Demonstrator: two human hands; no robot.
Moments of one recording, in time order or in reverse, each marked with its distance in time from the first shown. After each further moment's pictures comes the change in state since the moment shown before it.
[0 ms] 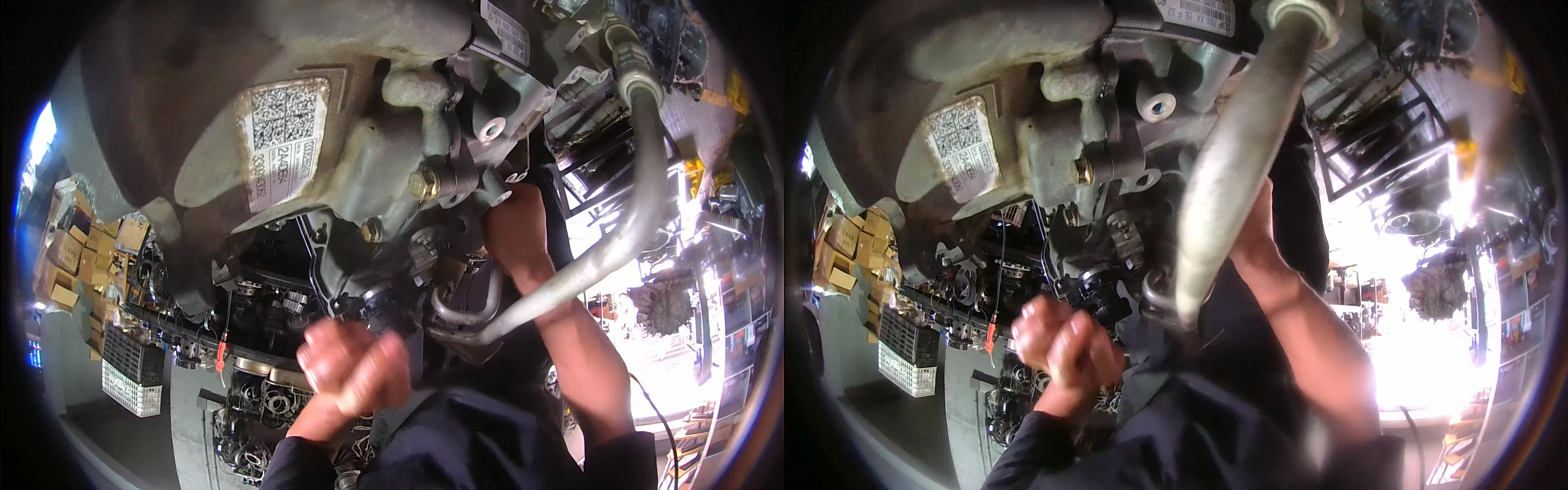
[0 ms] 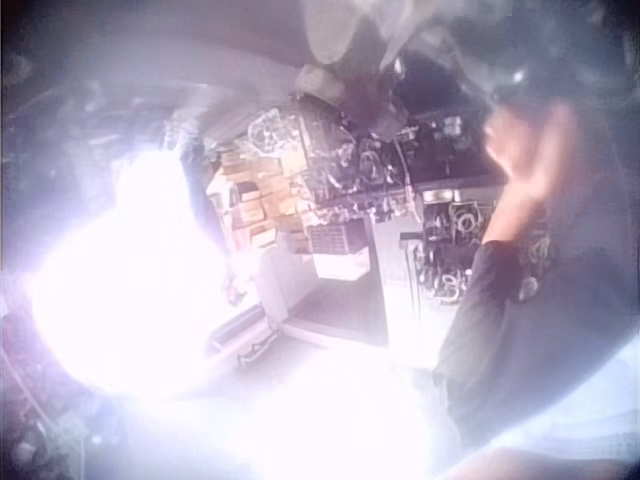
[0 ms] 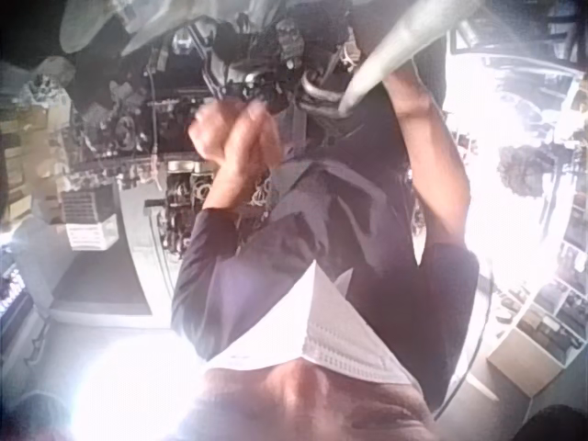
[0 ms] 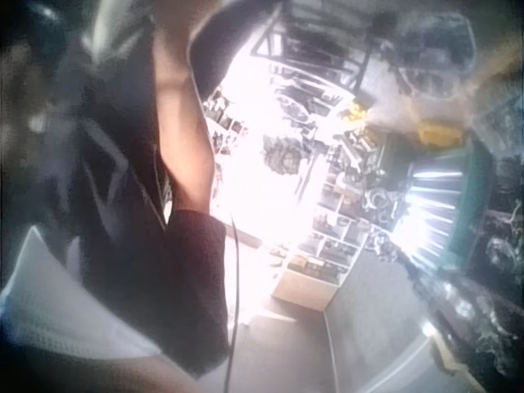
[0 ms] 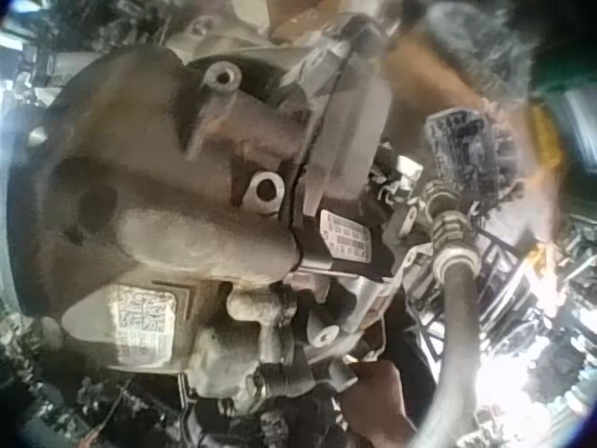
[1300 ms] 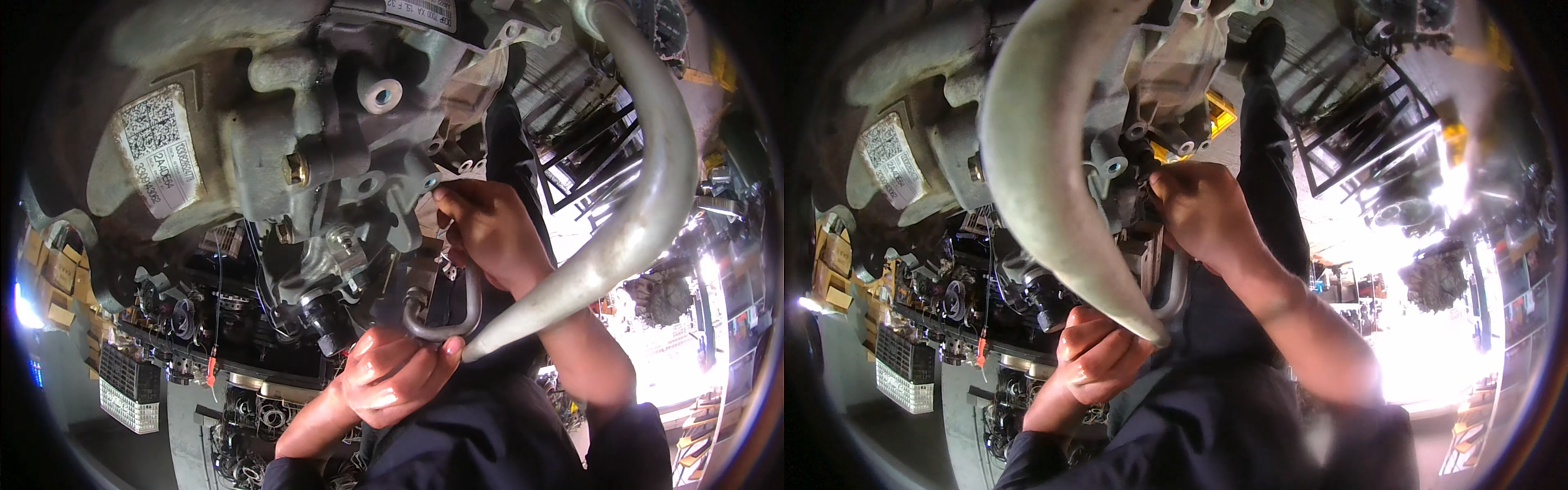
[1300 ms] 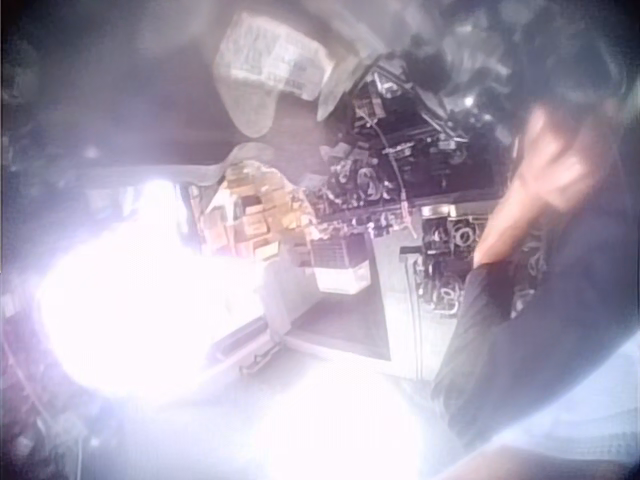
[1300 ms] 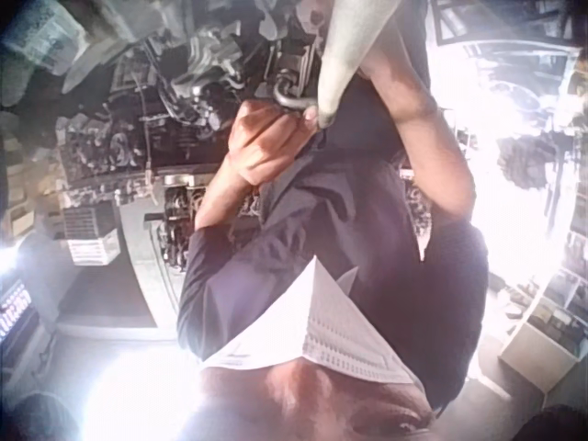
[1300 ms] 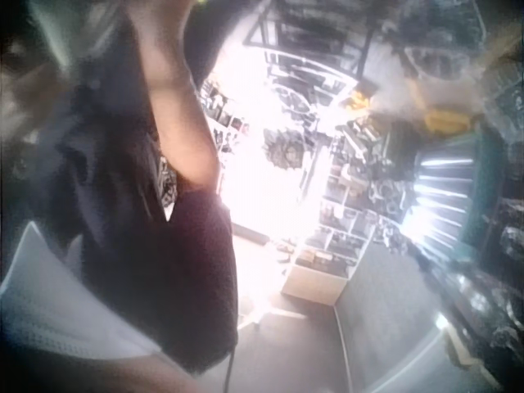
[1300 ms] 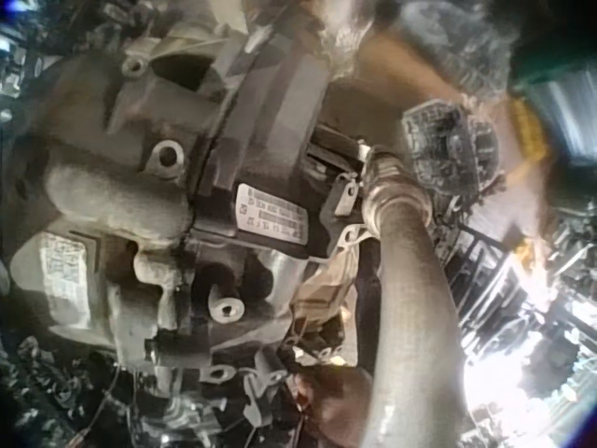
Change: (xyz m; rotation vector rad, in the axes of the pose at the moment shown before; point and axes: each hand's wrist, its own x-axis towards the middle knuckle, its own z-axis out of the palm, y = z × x) left_hand -0.005 0.036 0.061 -0.331 -0.208 0.152; right_hand -0.007 -0.022 -0.045 0.598 -0.281 0.565
